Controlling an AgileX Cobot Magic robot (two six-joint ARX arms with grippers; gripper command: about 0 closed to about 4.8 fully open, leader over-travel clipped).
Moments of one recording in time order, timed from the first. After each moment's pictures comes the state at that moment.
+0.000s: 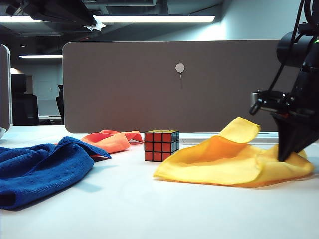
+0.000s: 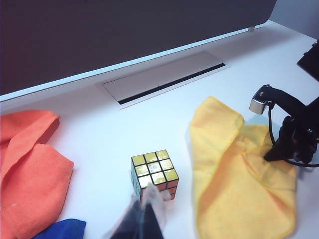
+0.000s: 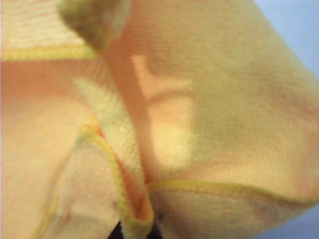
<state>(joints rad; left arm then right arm) -0.47 0.99 0.75 -0.02 0.22 0.01 0.15 1.66 1.05 -0.60 -0.21 -0.07</state>
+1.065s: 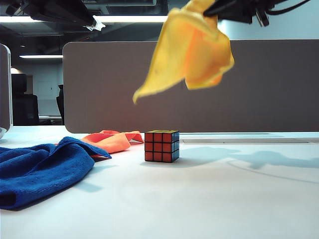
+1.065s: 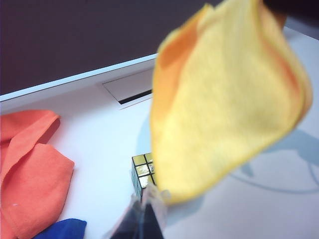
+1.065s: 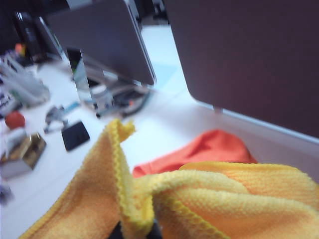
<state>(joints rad) -0.47 0.99 0.75 -0.02 0.22 0.01 0.21 1.39 1.05 0.26 -0.73 0.23</state>
